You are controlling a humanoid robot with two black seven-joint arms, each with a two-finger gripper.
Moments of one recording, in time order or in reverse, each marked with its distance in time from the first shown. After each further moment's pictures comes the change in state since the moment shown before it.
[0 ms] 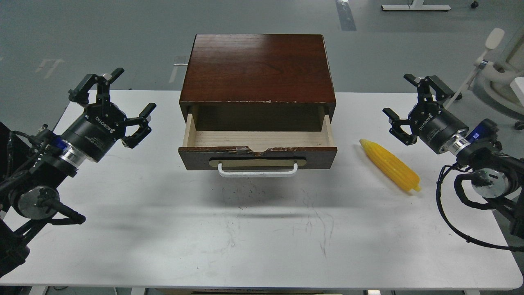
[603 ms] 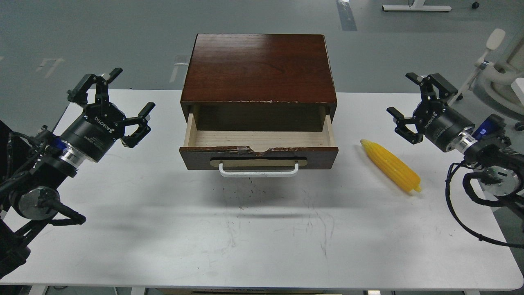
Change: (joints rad) left arm 0.001 0.001 -0.006 0.006 -0.002 0.000 -0.016; right arm 0.070 -0.092 -0.019 0.027 -0.123 0.000 0.000
